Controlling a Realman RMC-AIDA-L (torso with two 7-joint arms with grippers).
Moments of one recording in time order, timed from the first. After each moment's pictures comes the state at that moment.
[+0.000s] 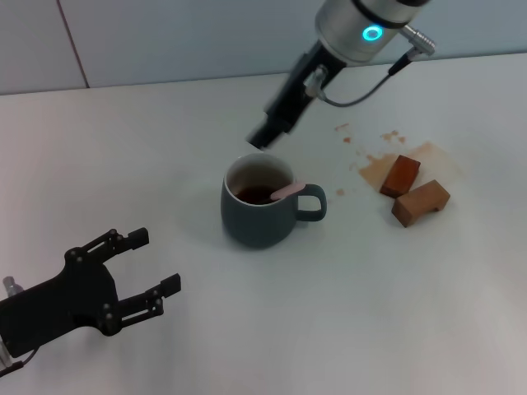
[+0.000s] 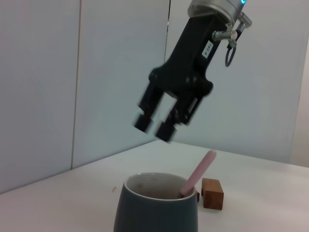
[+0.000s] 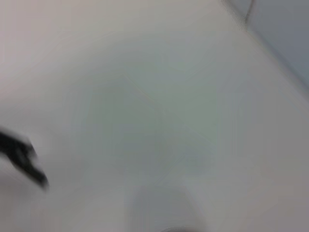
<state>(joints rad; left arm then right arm) -0.41 -2.06 0.47 0.31 2.00 1.61 -0.80 1.08 2.08 -1.16 -1.02 -2.58 -1.48 2.34</state>
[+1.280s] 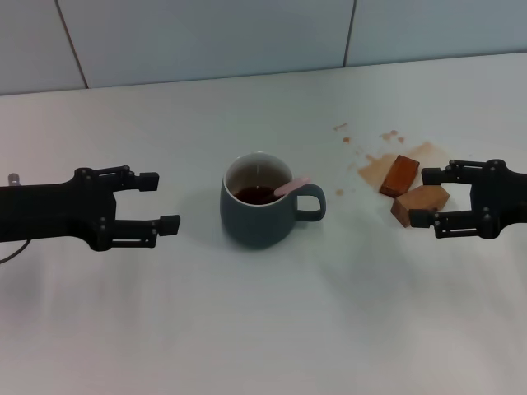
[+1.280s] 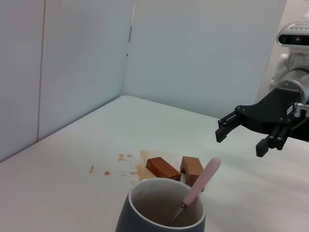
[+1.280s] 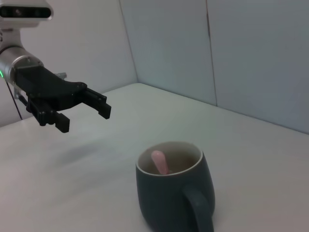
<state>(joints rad) -0.65 -1.96 0.66 0.52 2.08 1.62 -1.30 0.45 1.87 -0.81 -0.55 -1.85 -1.55 1.28</state>
